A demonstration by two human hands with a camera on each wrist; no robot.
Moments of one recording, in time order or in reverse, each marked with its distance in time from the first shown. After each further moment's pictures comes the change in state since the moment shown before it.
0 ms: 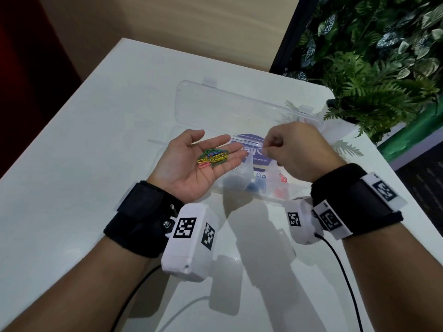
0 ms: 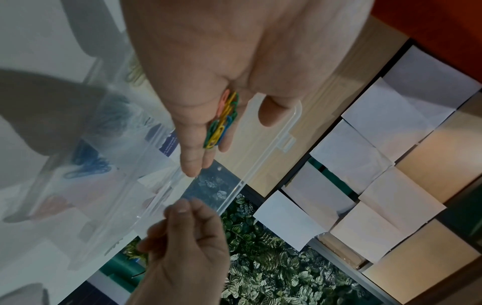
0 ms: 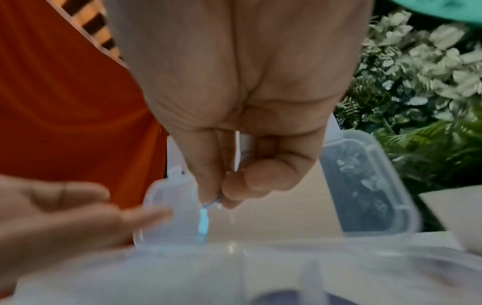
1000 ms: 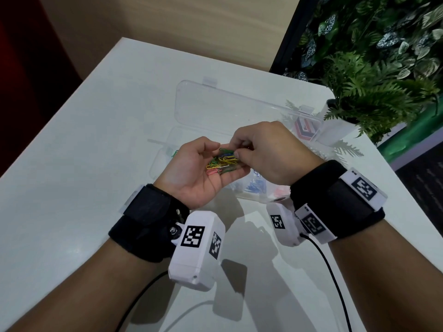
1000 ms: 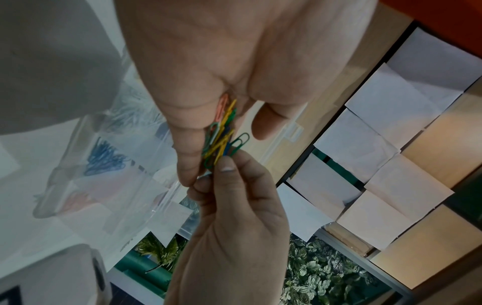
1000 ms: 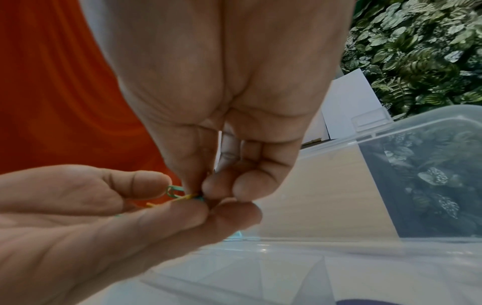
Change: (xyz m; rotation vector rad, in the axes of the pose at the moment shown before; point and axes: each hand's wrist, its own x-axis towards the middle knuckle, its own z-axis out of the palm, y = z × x) left_hand 0.000 -0.013 0.003 0.031 -0.094 -0.026; right_hand -0.002 -0.040 0.008 0.040 -0.118 -0.199
